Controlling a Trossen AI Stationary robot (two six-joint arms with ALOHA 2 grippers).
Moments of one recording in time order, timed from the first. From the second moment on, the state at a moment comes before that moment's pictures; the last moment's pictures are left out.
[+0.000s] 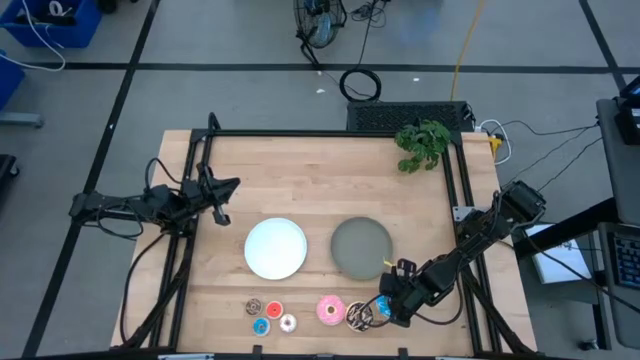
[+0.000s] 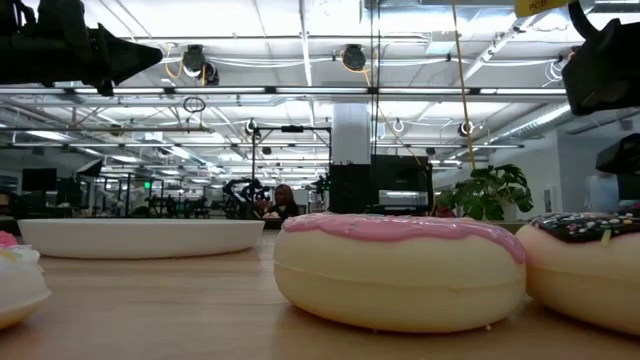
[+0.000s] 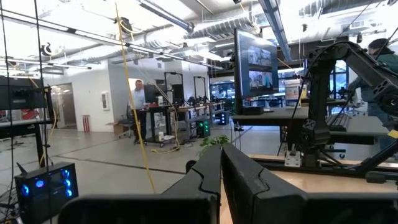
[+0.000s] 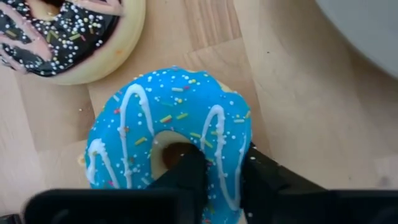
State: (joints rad) left arm -0.07 0.12 0.01 0.44 -0.45 0.21; right arm 0.72 1.69 0.86 -0.49 0.16 0.96
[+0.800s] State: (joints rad) left arm -0.07 0.12 0.01 0.44 -0.45 0.21; right arm 0.71 1.46 0.89 -0.43 0.14 0.85
